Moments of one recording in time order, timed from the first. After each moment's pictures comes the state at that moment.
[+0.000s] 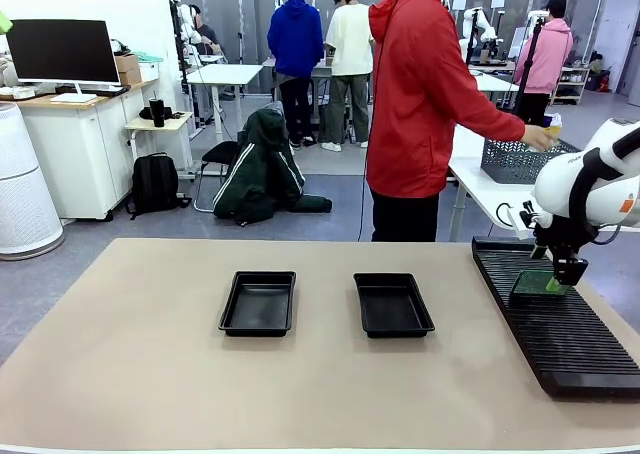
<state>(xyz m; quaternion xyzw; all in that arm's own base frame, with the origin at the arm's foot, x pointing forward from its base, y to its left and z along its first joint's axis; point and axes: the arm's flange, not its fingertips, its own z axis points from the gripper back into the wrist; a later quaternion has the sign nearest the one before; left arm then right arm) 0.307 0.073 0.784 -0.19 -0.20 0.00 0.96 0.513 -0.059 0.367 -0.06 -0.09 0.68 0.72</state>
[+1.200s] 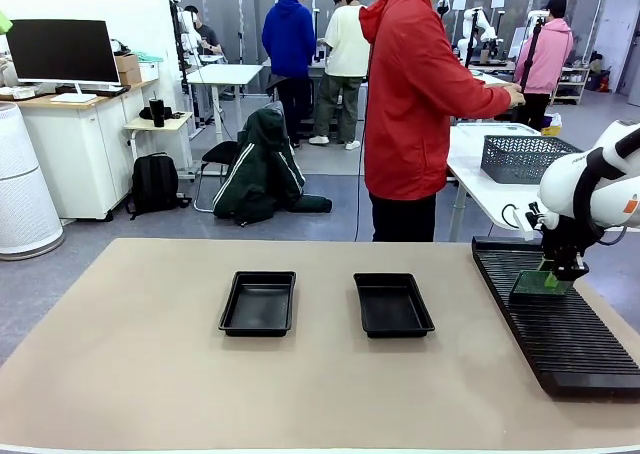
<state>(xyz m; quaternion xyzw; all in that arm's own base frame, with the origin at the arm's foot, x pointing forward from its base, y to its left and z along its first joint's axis) 0.307 0.073 0.784 -0.19 -0.20 0.00 0.96 0.514 -0.072 0.364 -0.06 -0.09 0.68 0.72</state>
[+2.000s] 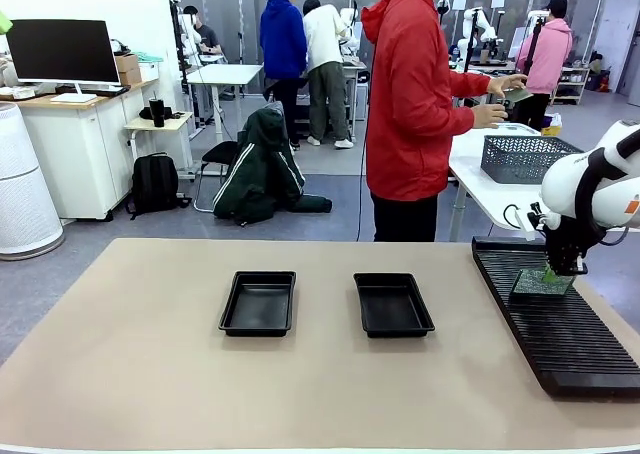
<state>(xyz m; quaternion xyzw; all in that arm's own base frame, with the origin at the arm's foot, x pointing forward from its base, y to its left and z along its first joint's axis) 0.307 0.073 0.784 -0.19 -0.20 0.00 0.96 0.513 -0.075 0.364 -0.06 -0.09 0.68 0.73</state>
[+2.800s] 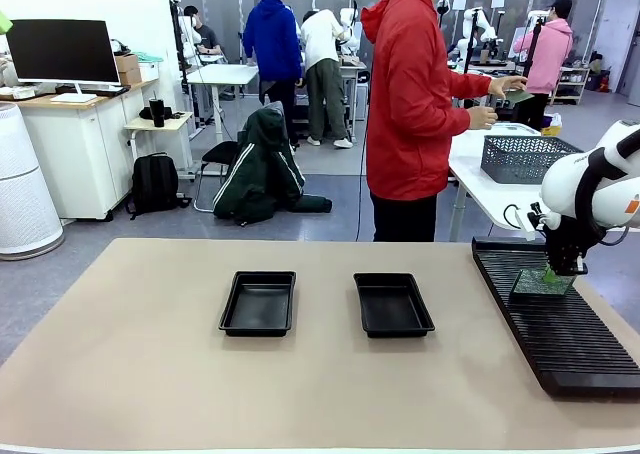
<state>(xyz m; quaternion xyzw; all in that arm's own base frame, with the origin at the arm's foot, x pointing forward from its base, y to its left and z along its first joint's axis) 0.307 0.073 0.784 -0.19 -0.20 0.00 0.96 0.513 -0.075 0.364 -0.06 -0.09 0.68 0.73</state>
